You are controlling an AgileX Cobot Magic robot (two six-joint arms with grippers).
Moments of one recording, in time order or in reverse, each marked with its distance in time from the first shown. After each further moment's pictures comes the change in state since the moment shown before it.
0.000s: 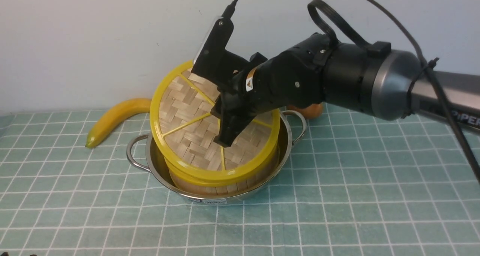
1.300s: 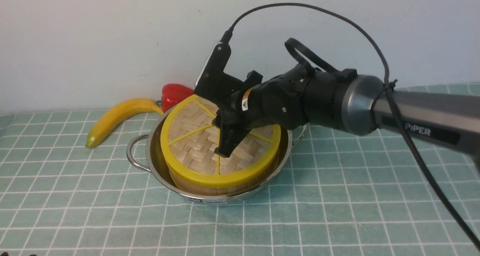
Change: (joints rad) right arm -0.016 0.123 0.000 -0.048 -0.132 0.012; left arm 0.000 0.000 0.000 0.000 0.000 0.000
